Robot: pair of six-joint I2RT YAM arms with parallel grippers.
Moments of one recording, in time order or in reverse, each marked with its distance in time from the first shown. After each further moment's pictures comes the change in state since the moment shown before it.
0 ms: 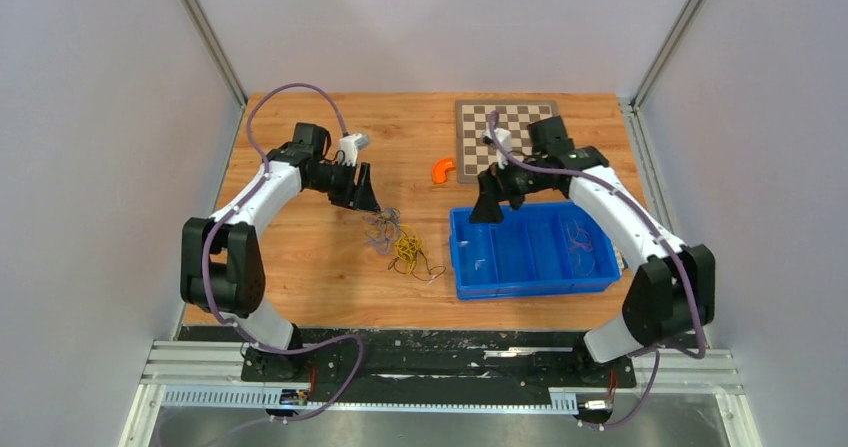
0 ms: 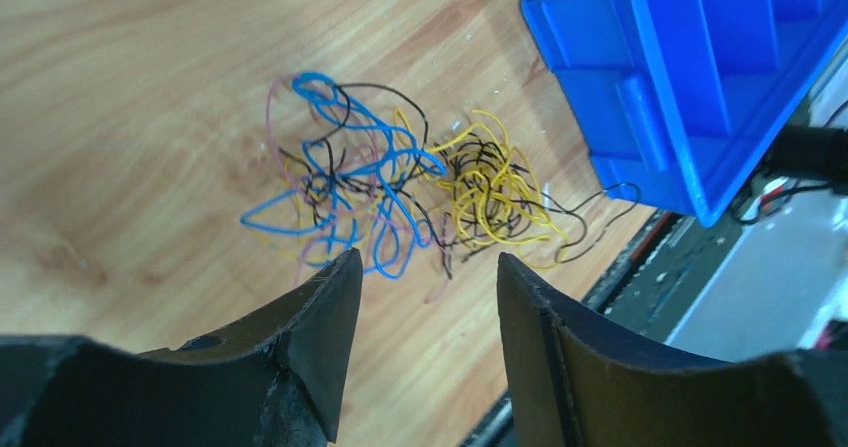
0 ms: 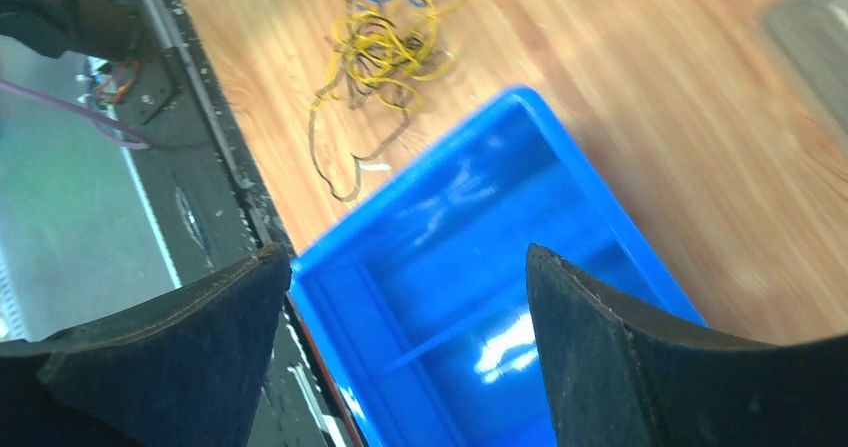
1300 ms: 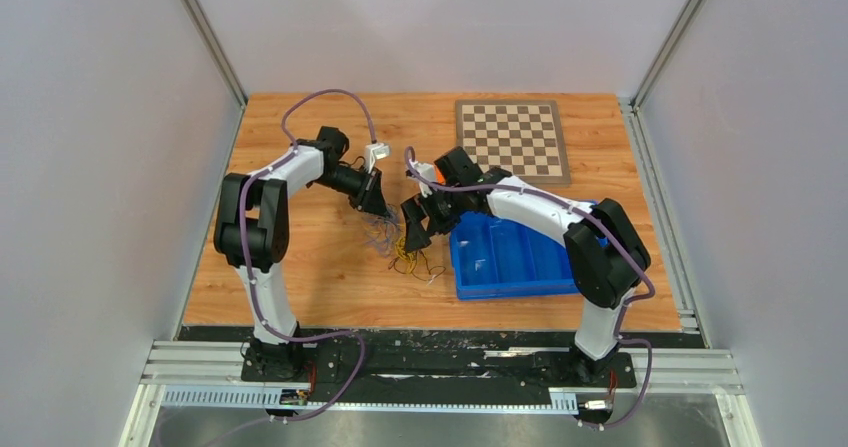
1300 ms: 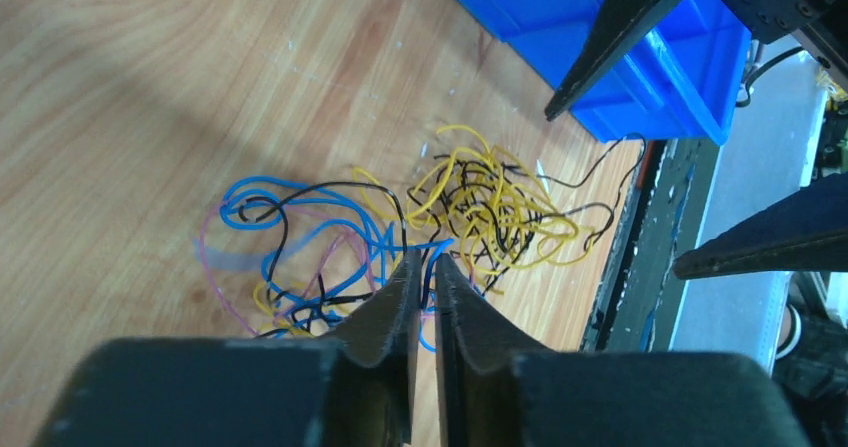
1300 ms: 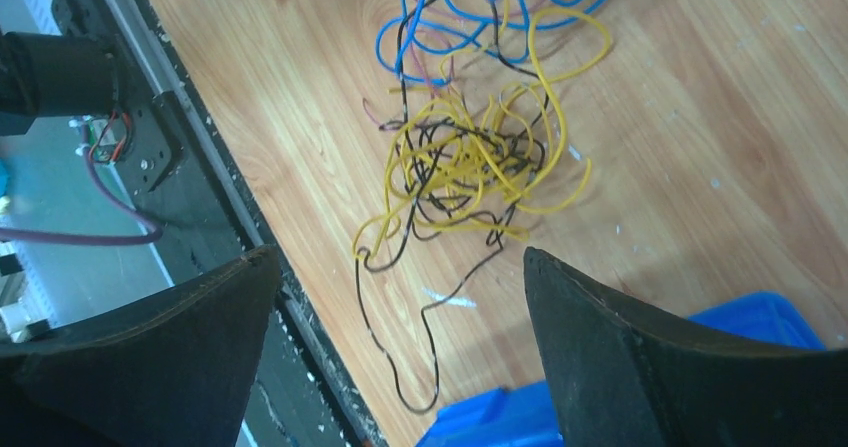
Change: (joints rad) left arm -0.023 0.351 0.178 -0.111 0.291 0.456; right arm 0.408 0.354 0.049 0.303 0.173 0.402
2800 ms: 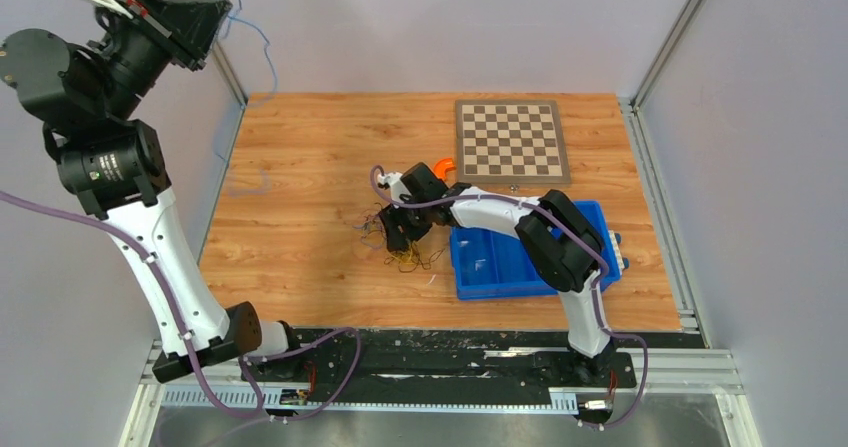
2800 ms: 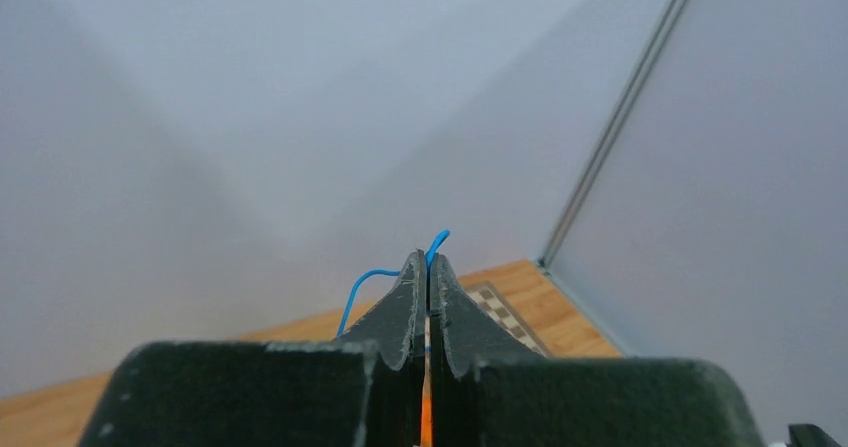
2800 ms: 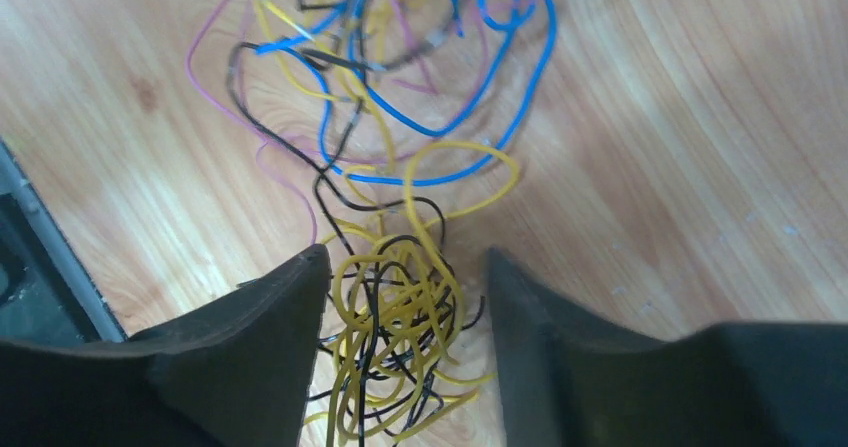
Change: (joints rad) left arm 0.540 -0.562 0.934 0.364 -0.193 -1.063; right arm 0.120 0.242 0.074 0.242 0.243 0.031
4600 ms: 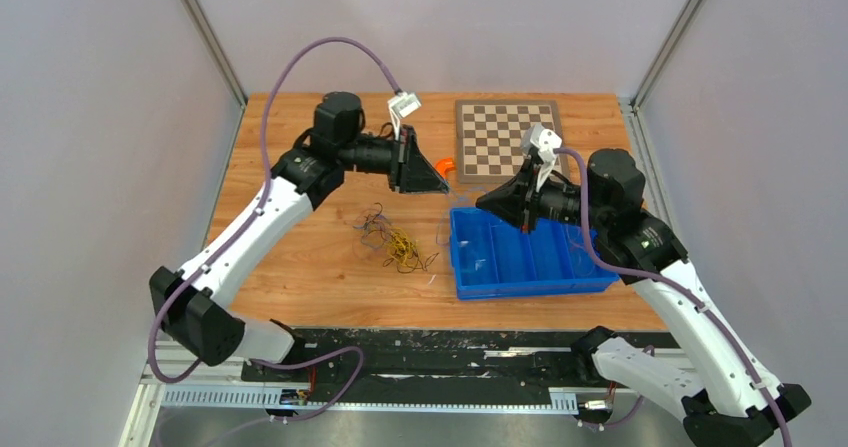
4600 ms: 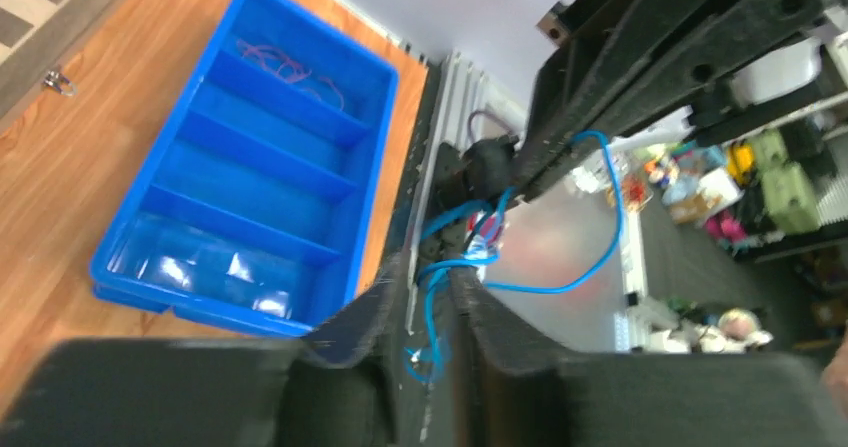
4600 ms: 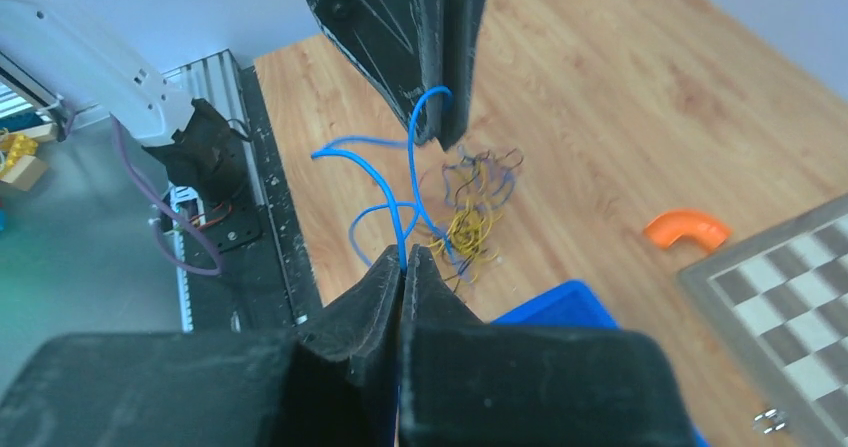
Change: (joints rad) left arm -0.868 -0.032 -0.916 0.139 0.187 0.127; right arm -0.286 -1.120 -0.212 -0.175 -0.302 -0.152
